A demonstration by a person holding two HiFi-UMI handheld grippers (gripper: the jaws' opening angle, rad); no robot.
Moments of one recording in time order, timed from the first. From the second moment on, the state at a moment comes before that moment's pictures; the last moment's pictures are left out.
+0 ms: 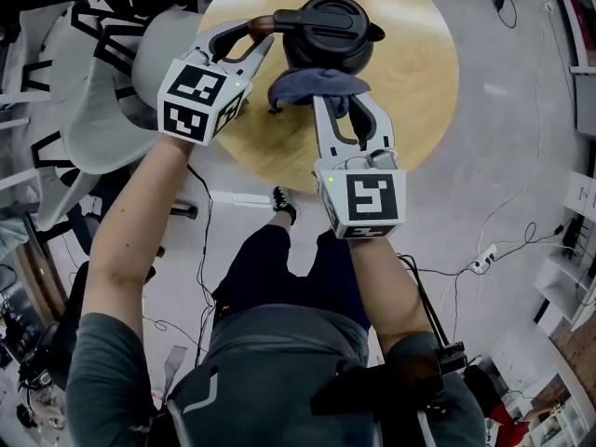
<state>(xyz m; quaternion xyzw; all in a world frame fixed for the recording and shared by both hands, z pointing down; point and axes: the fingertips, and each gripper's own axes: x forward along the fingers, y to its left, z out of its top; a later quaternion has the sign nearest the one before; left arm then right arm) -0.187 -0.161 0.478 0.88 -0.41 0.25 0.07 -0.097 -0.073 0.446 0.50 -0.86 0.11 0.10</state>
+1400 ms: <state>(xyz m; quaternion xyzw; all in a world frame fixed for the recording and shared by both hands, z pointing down) -0.167 -0.052 0.477 0.82 -0.48 0.23 0.20 -0.062 -0.053 0.532 0.47 -0.84 0.18 0.21</state>
